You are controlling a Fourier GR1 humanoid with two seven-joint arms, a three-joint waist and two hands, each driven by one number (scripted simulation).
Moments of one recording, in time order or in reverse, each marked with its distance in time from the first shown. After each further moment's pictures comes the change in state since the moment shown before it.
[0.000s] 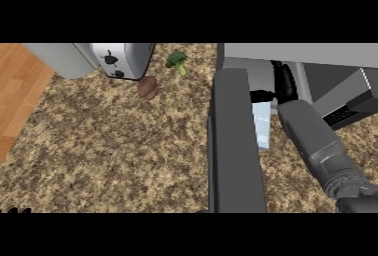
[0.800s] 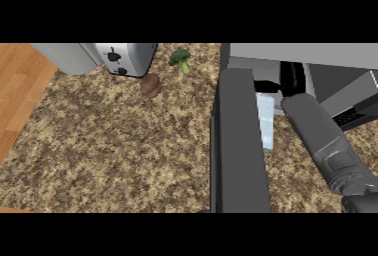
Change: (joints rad) left arm 0.051 0.012 0.088 -0.009 0.071 0.021 -0.025; right arm -0.017 -0.029 0.071 -0.034 0.074 -0.213 0.147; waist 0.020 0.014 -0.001
